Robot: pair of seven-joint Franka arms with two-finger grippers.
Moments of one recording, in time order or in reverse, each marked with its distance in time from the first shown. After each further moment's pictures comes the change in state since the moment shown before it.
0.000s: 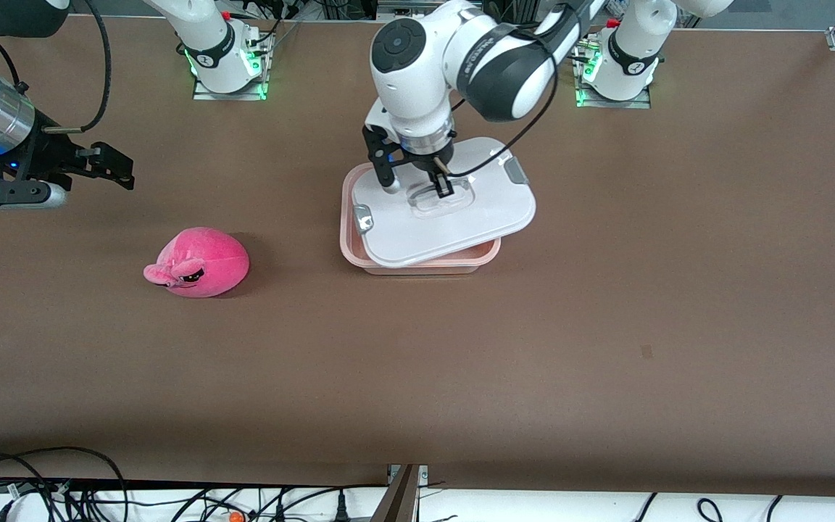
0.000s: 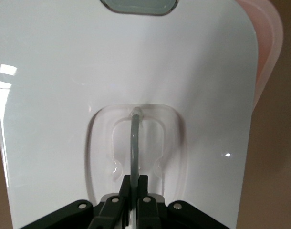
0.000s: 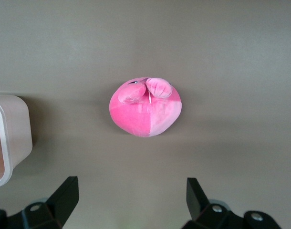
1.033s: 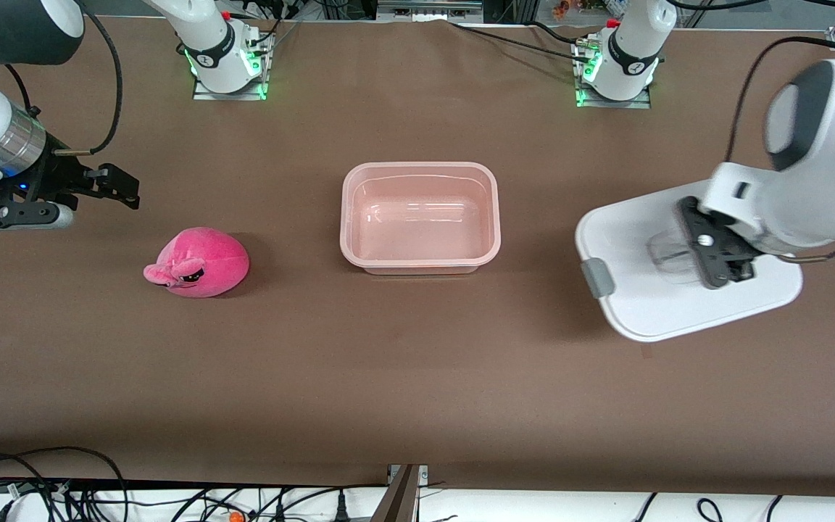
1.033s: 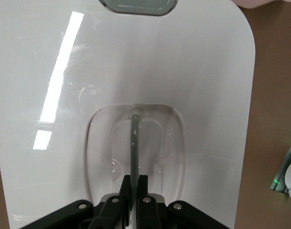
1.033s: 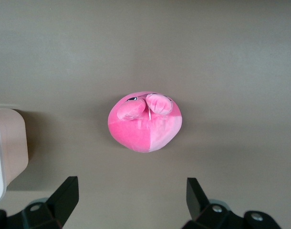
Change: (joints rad) left arm 0.719 -0.126 0.015 0.012 -0.042 -0.172 0.858; right arm 0.000 0.046 0.000 0.001 -0.004 0.075 0.000
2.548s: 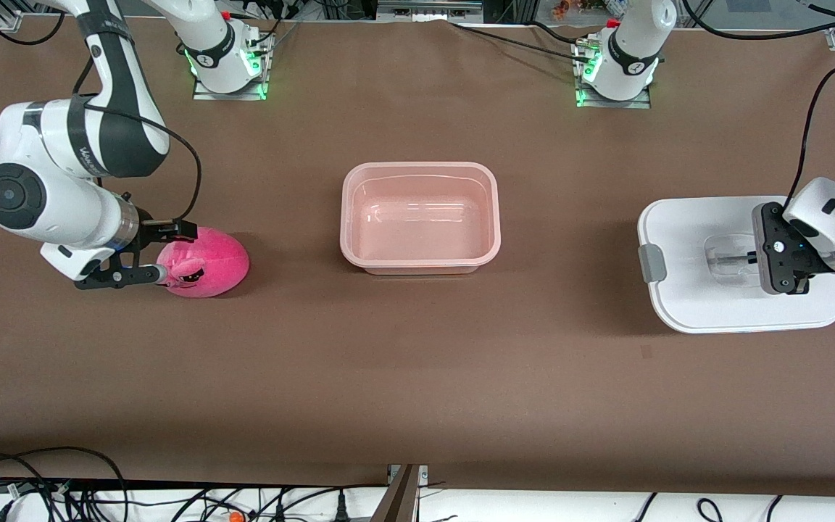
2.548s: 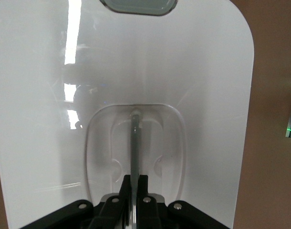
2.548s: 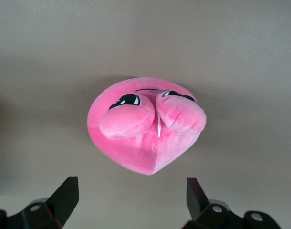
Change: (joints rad) left arm 0.126 0.047 -0.007 -0.003 0.000 0.011 0.312; right arm 0.022 0.198 -0.011 -0.150 -0.013 0.174 -0.088
